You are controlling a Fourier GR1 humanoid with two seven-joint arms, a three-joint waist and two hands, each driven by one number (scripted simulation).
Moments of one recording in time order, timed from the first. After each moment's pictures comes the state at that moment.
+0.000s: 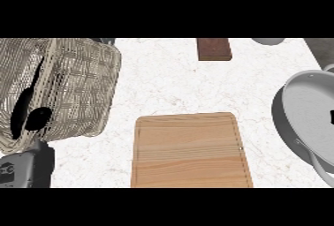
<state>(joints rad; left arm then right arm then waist) -0.25 0.09 0.26 -1.60 0.00 -0.06 0.12 -0.07 -0.41 -0.44 -1.63 0.87 -0.17 0.09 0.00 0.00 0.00</state>
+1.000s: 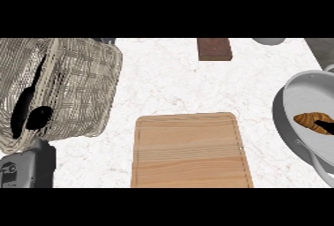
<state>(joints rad) -0.27 0.05 0.30 -1.61 -0.05 -0.10 0.13 -0.31 -0.50 -0.51 -0.96 0.65 -0.09 -0.27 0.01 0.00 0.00</state>
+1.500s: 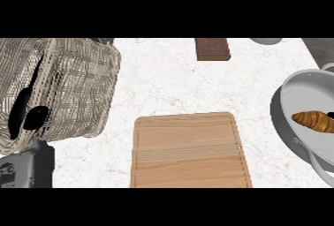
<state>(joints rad) -0.27 0.03 0.33 -1.62 -0.07 -0.12 0.14 -0.34 -0.49 -0.68 -0.96 0.37 0.00 -0.33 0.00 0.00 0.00</state>
